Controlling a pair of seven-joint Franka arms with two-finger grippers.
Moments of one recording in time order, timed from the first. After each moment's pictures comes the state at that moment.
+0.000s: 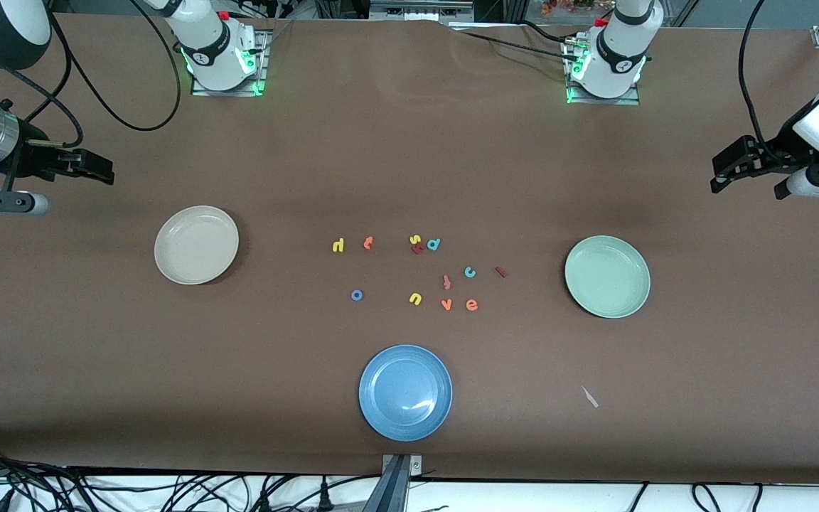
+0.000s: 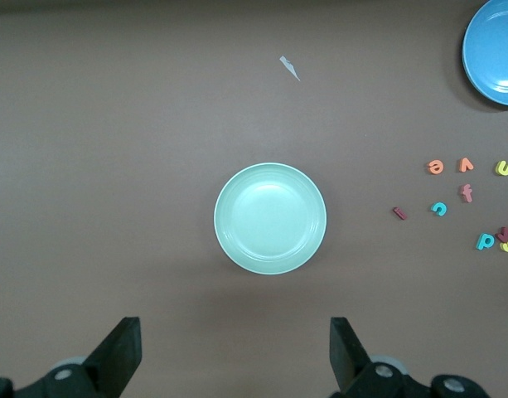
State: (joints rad) left arm 0.03 -0.01 -0.07 -1.64 -0.02 1.67 0.03; right arm 0.07 0.06 -0.03 -1.66 -0.02 1.54 0.07
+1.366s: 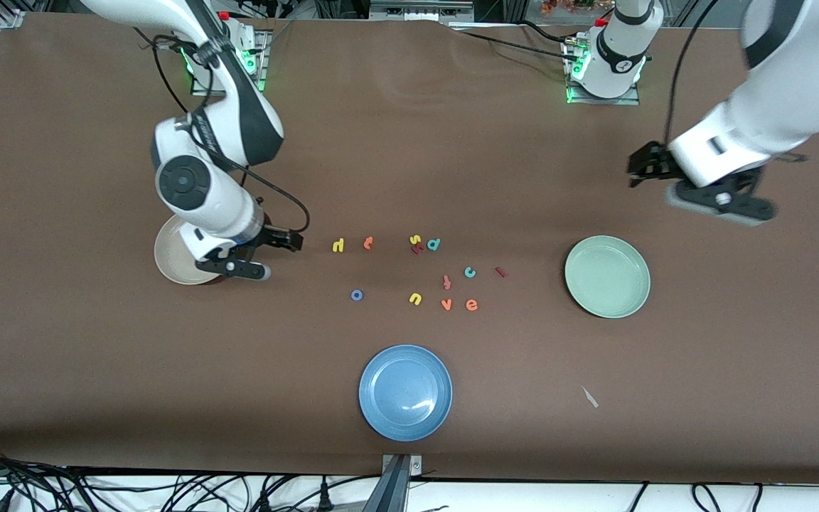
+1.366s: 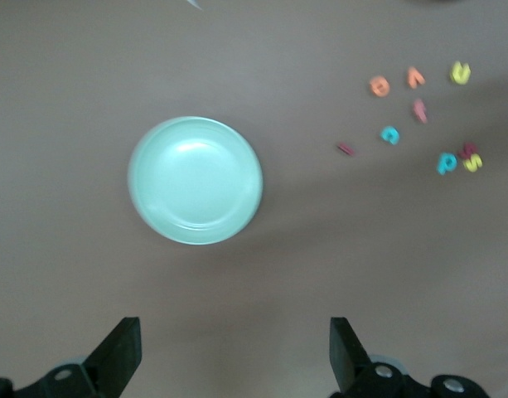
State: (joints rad) left arm 0.01 0.12 -0.26 -1.65 -0.02 1.61 0.03; right arm 0.43 0.41 -0.02 -1.82 0.06 2.15 0.55
